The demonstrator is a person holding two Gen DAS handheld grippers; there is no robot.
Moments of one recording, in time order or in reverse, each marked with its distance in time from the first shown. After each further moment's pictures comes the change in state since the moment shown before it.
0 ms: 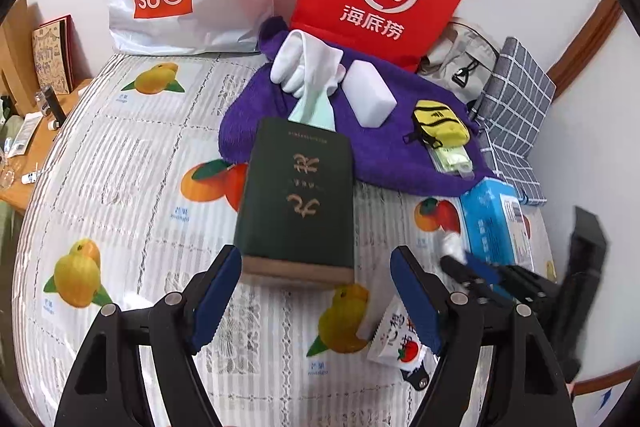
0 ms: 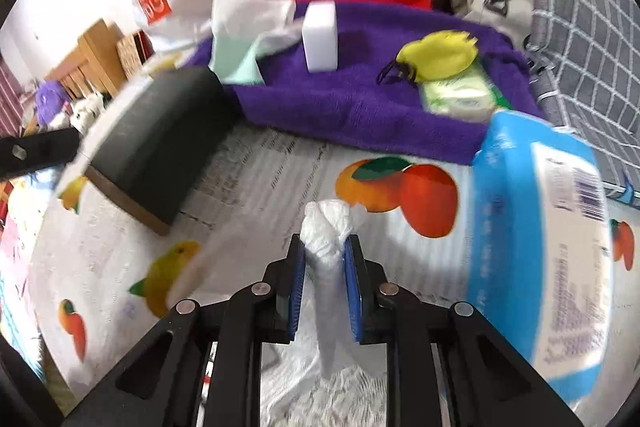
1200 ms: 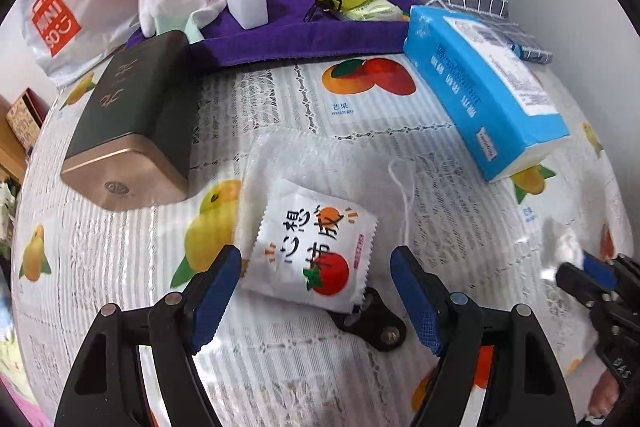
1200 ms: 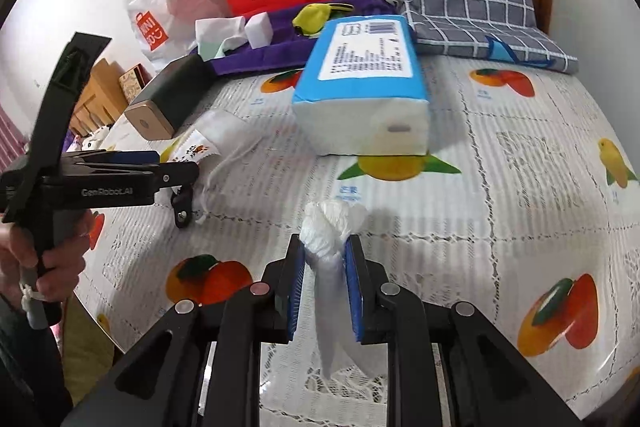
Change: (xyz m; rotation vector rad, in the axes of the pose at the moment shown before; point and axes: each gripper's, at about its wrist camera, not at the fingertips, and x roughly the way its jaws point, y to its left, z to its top) left arm 0.065 -0.114 -0.093 0.345 0.101 0.177; right arm -0.093 -0.077 -0.154 0.170 -0.070 0.022
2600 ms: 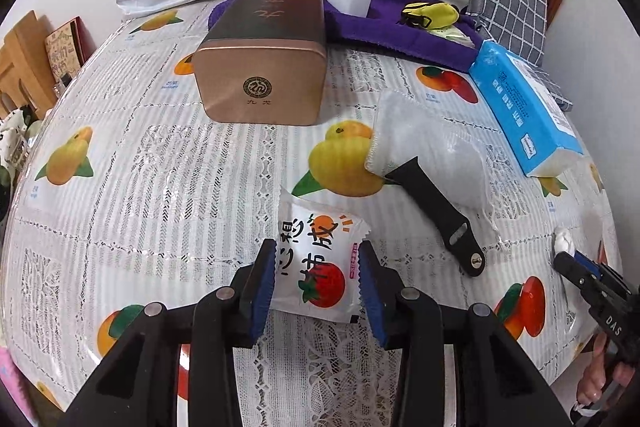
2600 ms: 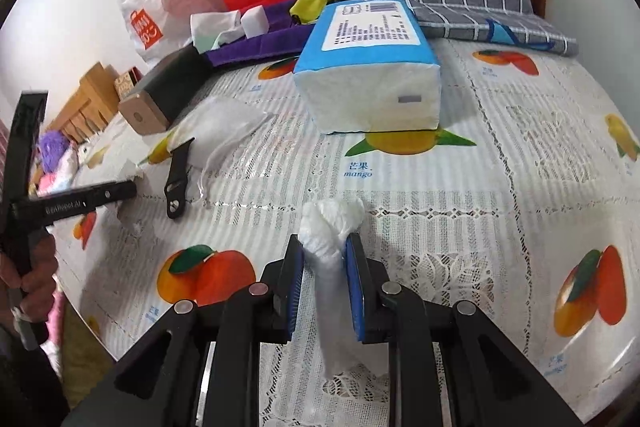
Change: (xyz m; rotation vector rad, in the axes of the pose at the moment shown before) left arm -0.028 0.084 -0.060 -0.218 -0.055 -0.035; right arm 0.017 0.003 -0.014 0.037 -0.013 0.013
